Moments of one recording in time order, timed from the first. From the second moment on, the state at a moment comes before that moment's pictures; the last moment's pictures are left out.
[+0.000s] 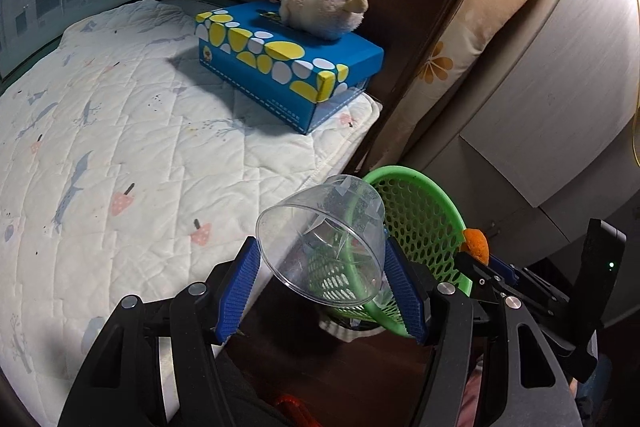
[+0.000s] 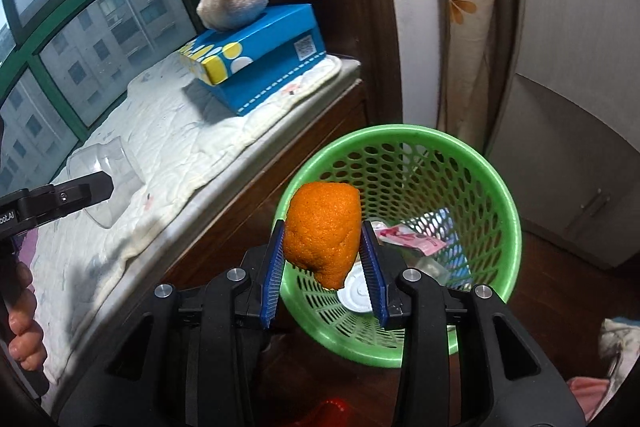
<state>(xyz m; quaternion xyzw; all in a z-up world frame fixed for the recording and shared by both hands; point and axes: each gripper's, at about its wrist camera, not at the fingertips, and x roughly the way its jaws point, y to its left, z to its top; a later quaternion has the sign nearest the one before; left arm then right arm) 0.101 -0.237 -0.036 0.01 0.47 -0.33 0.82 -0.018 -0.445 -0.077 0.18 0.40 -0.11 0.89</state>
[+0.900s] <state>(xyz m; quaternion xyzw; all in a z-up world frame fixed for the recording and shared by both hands) 0.086 -0.345 -0.062 0.07 0.50 -0.38 0.78 -0.073 -0.494 -0.068 0.22 0.36 -0.17 0.89</state>
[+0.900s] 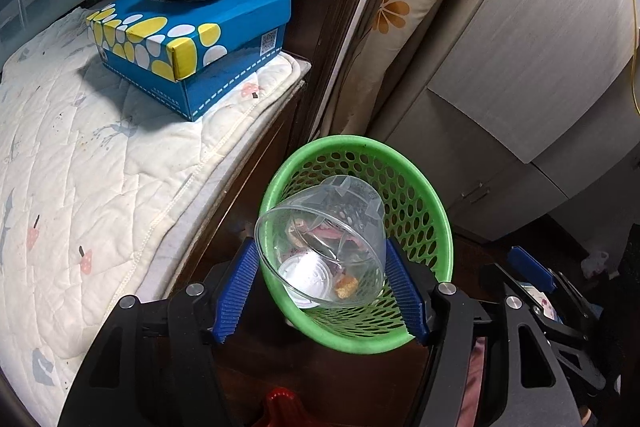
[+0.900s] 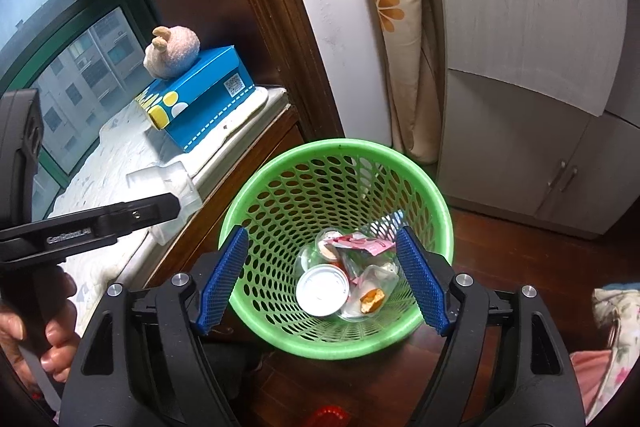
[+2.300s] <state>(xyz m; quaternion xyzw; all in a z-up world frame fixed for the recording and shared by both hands) 0.089 -0.150 -0.013 0.06 0.41 -0.21 0.89 -0.016 -0.361 -0.032 0.15 0.35 -0.05 0.92</state>
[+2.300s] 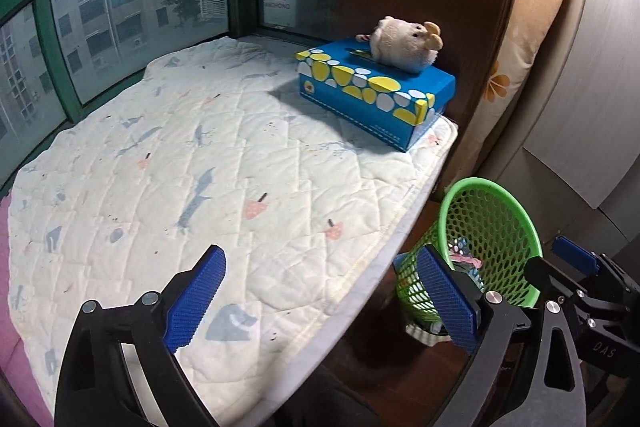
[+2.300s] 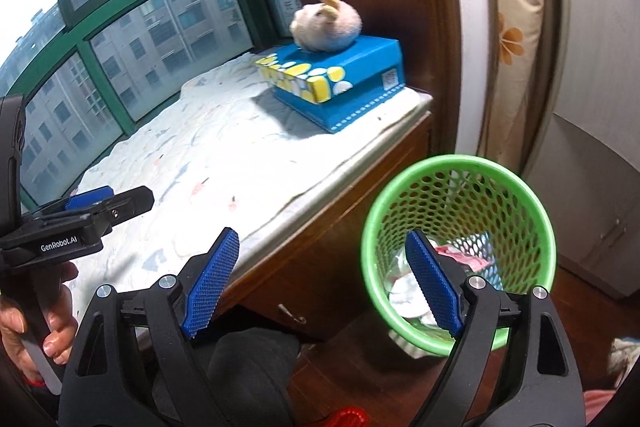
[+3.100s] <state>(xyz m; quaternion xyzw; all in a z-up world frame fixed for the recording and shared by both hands) 0.063 -0.034 -0.008 0.04 0.39 -0.10 0.91 0.002 -0.276 -0.020 0.11 0.35 0.03 0.93</state>
